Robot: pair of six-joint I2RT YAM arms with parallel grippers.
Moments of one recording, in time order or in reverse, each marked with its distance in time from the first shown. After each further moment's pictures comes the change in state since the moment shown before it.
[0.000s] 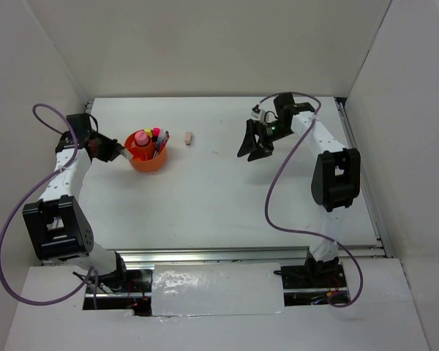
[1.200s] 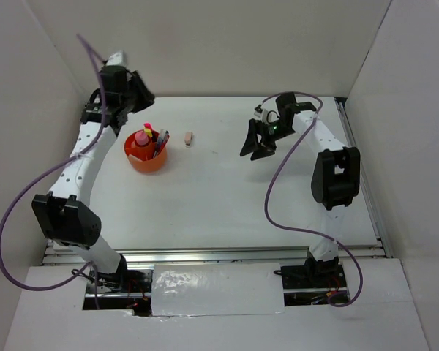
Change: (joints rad) left arm -0.322 0.122 0.474 0.029 -0.196 0.389; right arm -0.016 0.023 0.020 -0.011 0.037 -0.010
